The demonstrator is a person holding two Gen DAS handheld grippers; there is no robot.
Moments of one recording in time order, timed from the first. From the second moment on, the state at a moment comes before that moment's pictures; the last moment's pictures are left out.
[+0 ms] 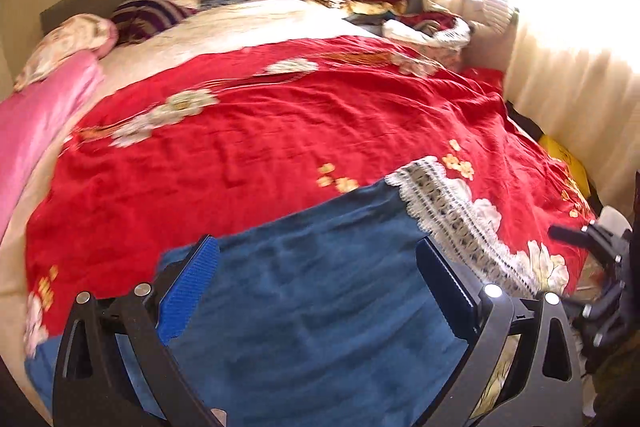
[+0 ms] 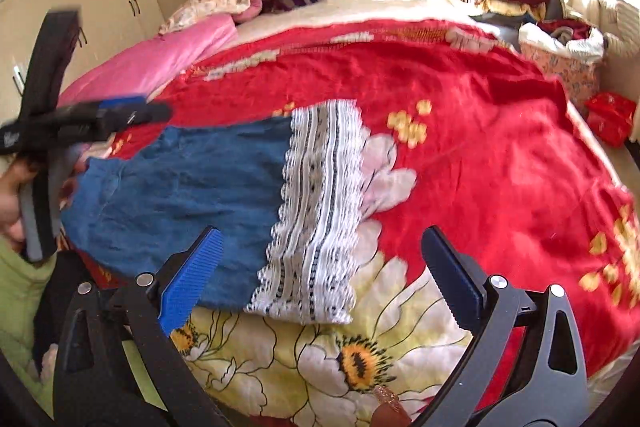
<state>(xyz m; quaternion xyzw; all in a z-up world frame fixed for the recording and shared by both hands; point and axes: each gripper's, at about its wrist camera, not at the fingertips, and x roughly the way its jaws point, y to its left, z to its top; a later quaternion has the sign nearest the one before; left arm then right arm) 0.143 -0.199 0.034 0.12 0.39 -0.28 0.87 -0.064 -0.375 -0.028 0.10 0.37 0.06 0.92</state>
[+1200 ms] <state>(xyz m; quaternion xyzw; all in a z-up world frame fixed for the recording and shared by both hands) 0.200 -0.243 -0.007 0.02 0.42 -0.44 0.79 -0.037 -0.329 -0.020 0.13 0.35 0.18 0.91</state>
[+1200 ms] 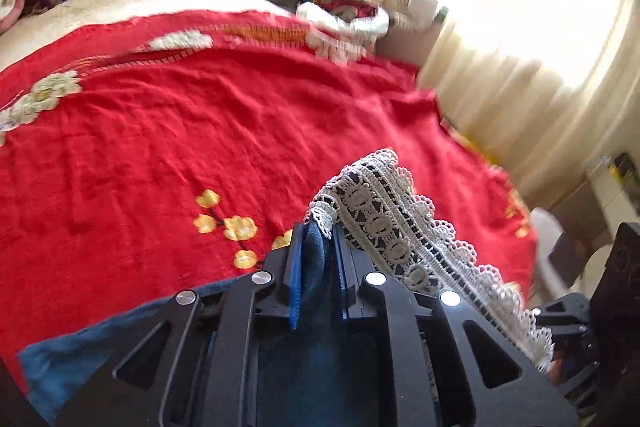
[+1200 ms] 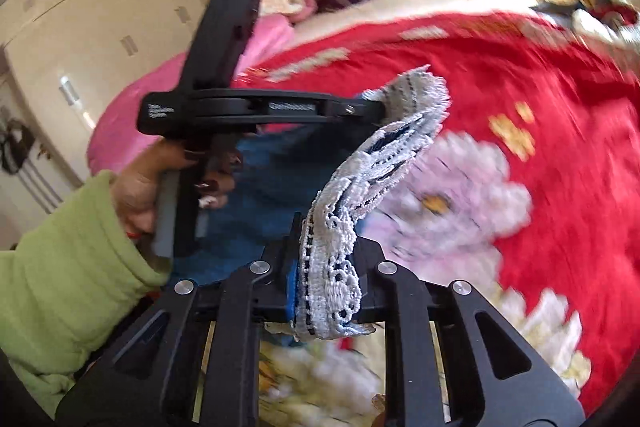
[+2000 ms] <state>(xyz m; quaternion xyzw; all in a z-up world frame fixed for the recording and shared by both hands) 0.190 0.046 -0.036 -0.25 0.40 -0.23 0.85 -0.014 -0.106 -0.037 -0.08 0.40 0.34 0.85</state>
